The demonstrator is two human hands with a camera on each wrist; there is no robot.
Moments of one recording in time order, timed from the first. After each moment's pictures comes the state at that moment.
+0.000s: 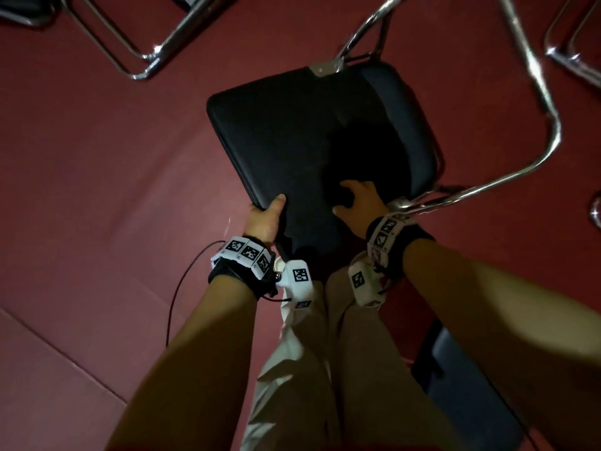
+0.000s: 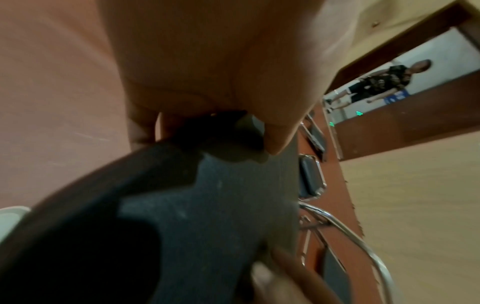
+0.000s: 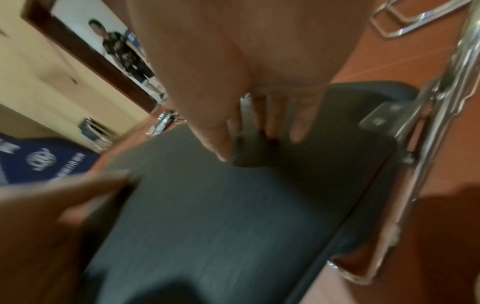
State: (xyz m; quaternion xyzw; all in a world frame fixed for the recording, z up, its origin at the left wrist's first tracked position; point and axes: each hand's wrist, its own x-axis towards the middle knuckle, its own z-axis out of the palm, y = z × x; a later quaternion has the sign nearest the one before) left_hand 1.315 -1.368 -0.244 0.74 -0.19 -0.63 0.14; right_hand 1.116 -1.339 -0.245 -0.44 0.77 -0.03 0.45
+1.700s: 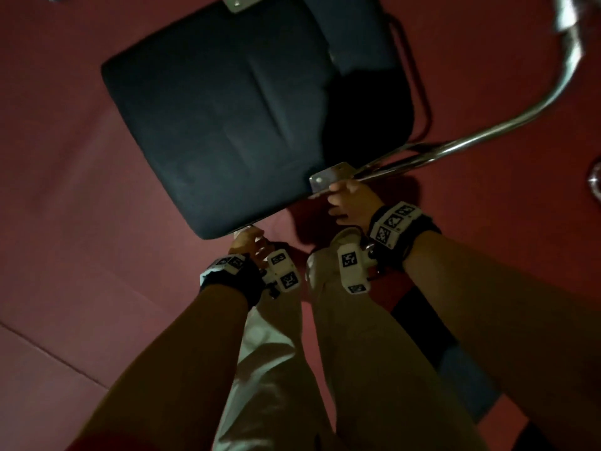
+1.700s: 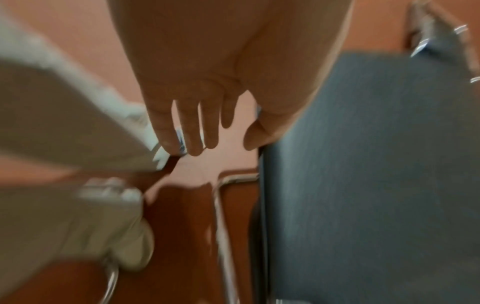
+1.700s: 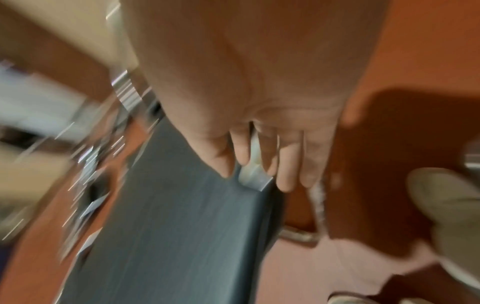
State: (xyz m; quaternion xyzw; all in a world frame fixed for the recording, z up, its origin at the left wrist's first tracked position) left_hand 1.237 -1.242 -0.364 0.75 0.06 -0.65 0.07; right_hand 1.015 -1.270 -0.333 -0.12 0.71 -0.11 0.68
